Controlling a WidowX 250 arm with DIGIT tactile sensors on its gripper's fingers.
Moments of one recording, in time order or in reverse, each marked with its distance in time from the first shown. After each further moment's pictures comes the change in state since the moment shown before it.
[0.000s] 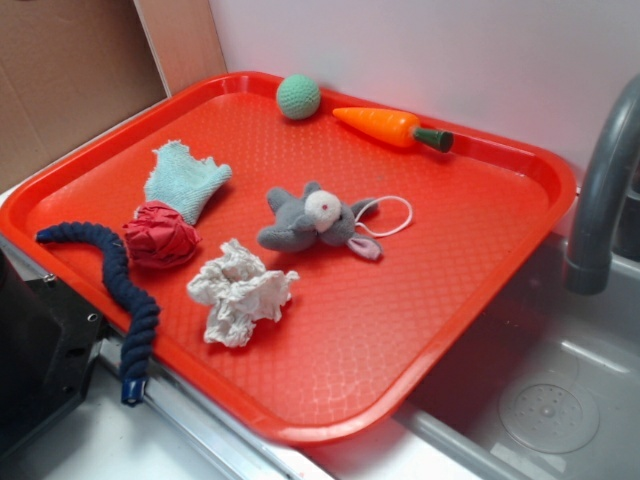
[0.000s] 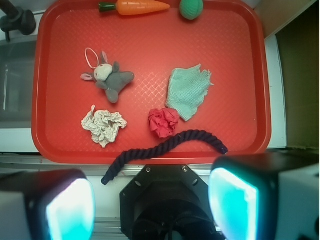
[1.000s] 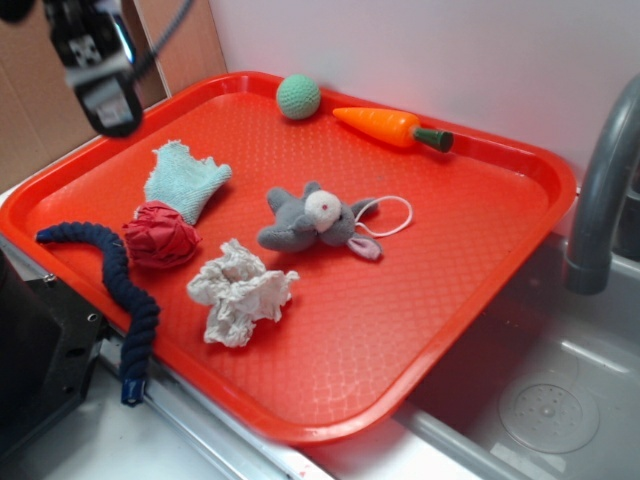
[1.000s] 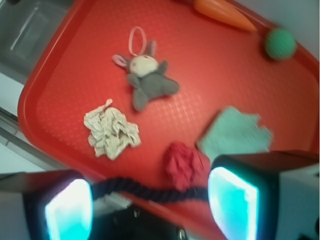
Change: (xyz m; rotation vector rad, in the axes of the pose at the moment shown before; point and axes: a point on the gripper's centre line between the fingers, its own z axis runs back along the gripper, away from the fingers) arm 0.030 -0.028 -0.081 -0.029 -0.039 -0.525
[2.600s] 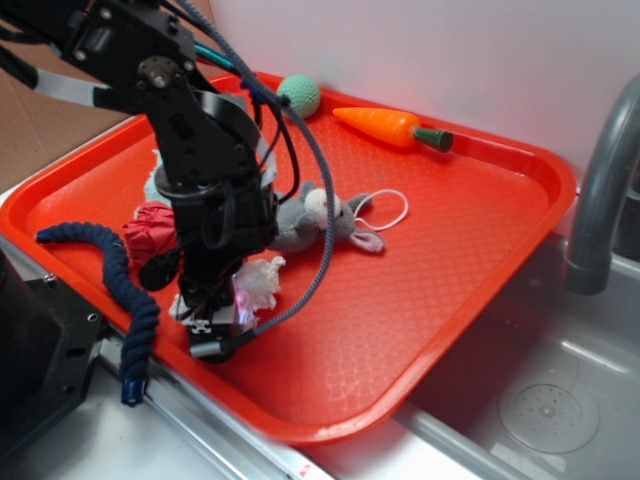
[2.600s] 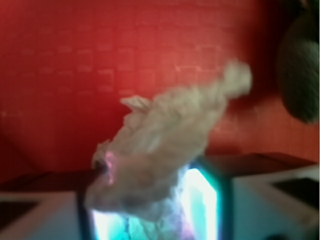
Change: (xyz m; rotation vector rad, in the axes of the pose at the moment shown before) arm -0.008 -0.045 -0.135 -0.021 0.176 -0.219
